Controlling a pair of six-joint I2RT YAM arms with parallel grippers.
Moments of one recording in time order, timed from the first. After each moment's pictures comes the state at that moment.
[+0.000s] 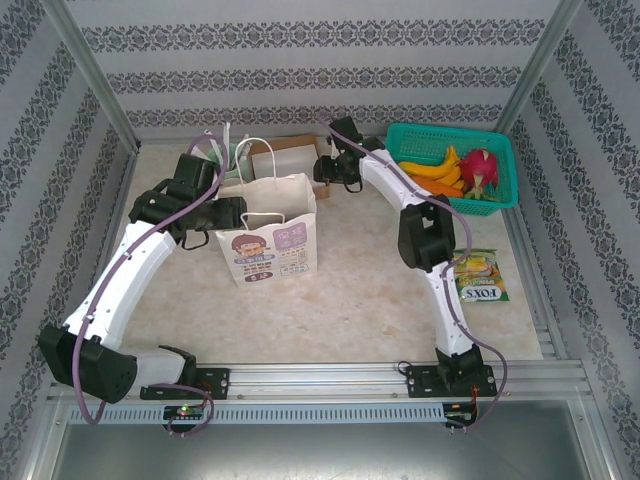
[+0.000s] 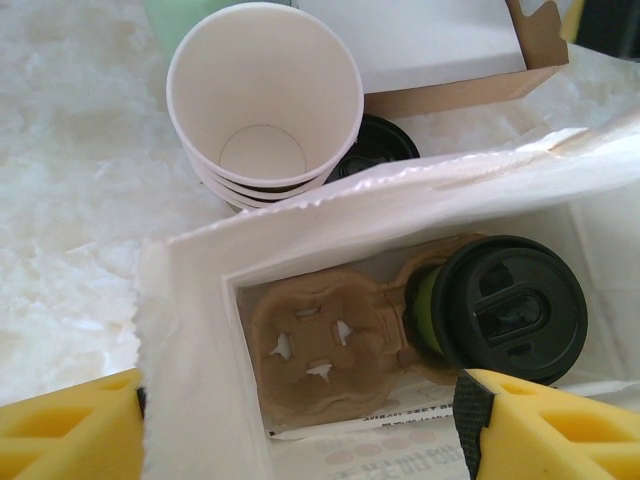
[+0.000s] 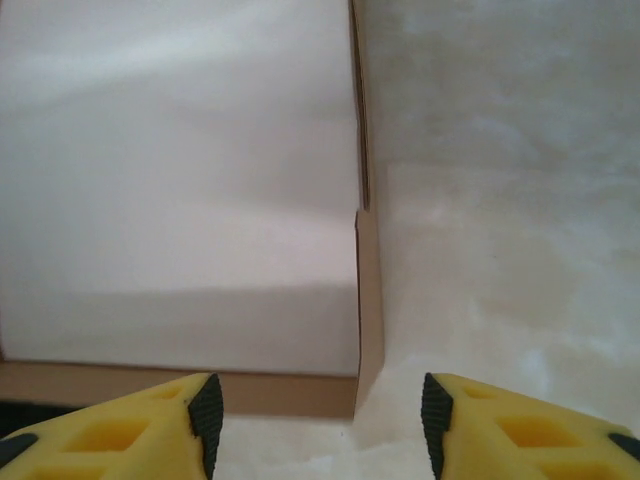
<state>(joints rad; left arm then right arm) -0.27 1.29 1.35 -1.00 -0.05 -0.34 0.40 2.46 2.28 -0.83 -0.15 0.39</state>
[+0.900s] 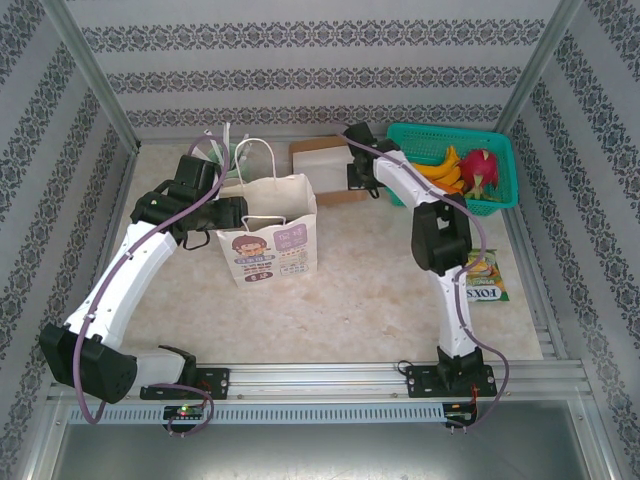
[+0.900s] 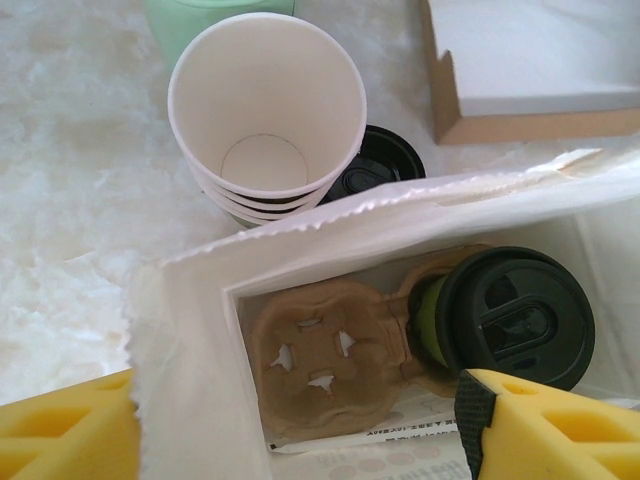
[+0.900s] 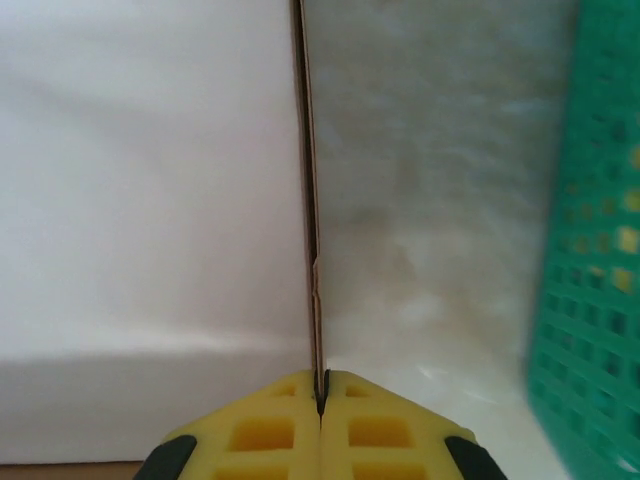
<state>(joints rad) -0.27 1.29 1.33 -0.97 -0.05 -0.34 0.35 2.25 1.97 -0.87 0.21 0.31</state>
